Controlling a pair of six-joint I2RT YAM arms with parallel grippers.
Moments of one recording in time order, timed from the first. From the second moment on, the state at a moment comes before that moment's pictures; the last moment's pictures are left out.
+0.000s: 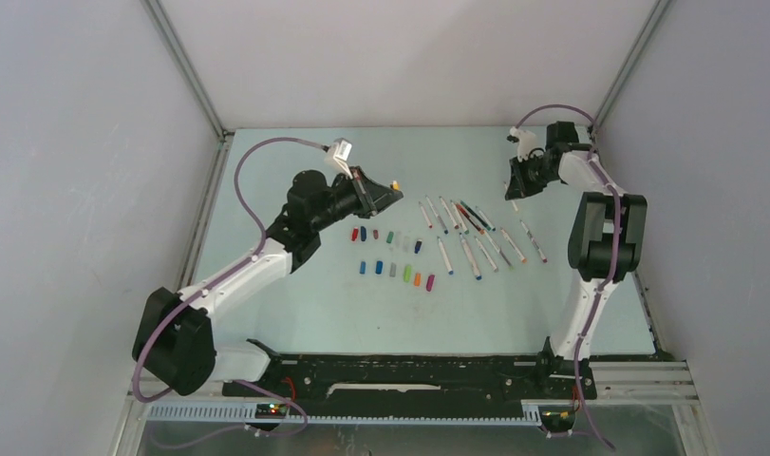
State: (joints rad) left arm -0.53 1.31 0.88 0.32 0.37 -0.73; right arm -0.08 2.01 1.58 -0.68 -0.54 -0.41
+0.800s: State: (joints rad) left arm -0.58 1.39 0.85 0.29 0.37 -0.71; right arm -0.02 2.17 1.66 -0.78 -0.47 -0.43
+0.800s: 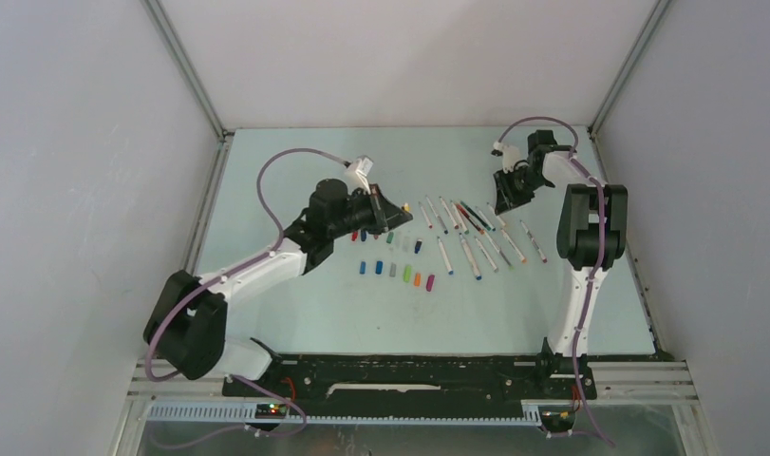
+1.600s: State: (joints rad) left arm -0.82 1.91 1.32 -0.33 0.04 -0.58; right arm -0.10 1.63 1.29 -0.77 -0.80 -0.41
